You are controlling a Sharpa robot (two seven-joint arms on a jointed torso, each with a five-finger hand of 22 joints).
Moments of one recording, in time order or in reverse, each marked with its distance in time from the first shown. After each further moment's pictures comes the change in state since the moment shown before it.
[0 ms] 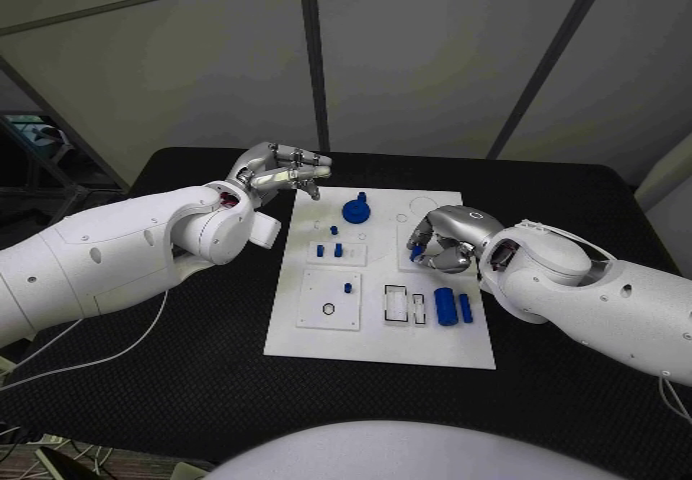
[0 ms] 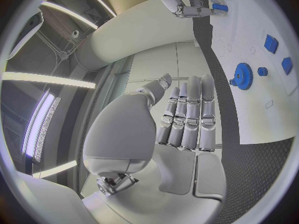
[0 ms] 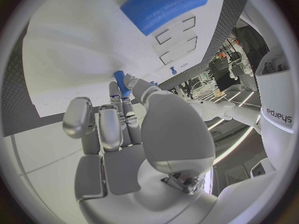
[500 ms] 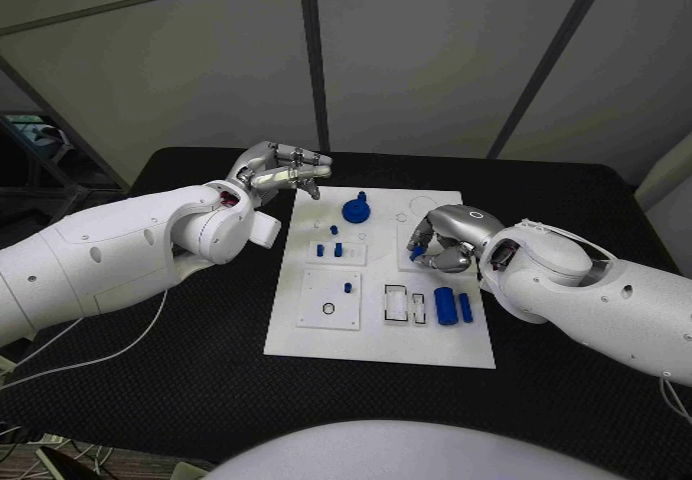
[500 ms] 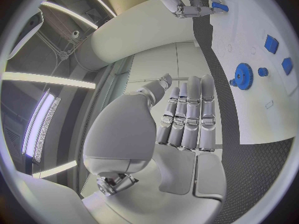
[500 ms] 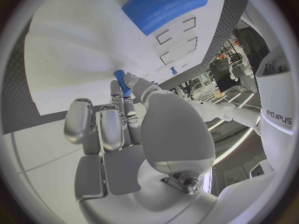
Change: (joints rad) left arm 0.000 -0.002 0.000 0.001 0.000 0.001 0.000; left_hand 0.000 0.000 0.000 0.000 0.000 0.000 0.000 0.000 0.000 0.000 0.000 0.000 0.000 0.000 0.000 0.000 0.000 0.000 0.000 0.000 0.000 0.000; right arm 0.000 -0.003 0.000 0.007 -0.015 -0.009 -0.007; right_hand 0.021 0.022 0.010 -0.011 -0.014 0.066 -0.018 0.025 0.008 0.066 -0.024 0.005 0.017 0.004 -0.018 0.011 0.006 0.000 0.029 -0.019 0.031 0.049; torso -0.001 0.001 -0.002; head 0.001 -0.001
